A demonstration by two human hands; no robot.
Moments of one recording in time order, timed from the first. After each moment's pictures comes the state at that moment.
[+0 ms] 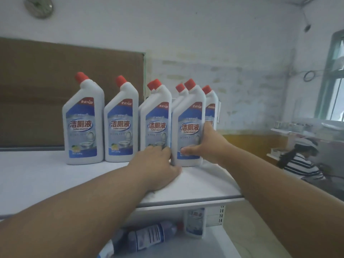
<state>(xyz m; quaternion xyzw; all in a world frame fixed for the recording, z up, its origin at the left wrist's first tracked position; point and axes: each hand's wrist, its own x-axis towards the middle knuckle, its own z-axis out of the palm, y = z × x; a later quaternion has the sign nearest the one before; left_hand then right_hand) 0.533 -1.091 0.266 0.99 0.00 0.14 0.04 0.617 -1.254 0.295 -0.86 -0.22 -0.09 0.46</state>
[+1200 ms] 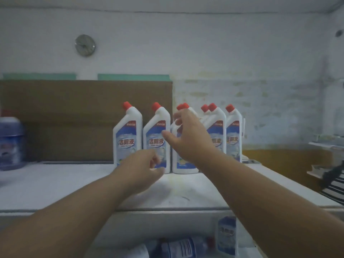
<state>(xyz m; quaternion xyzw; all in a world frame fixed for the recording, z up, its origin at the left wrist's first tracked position) 0.437 -1.019 0.298 0.95 0.07 0.24 0.19 0.513 -1.161 0.344 -0.78 -0.38 -0.32 0.38</state>
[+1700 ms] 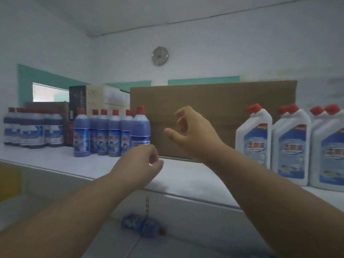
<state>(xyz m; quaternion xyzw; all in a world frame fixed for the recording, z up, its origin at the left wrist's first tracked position) 0.246 -0.759 0.292 0.90 0.24 0.33 0.14 0.359 -0.884 0.352 -0.70 -0.54 -0.22 0.41</state>
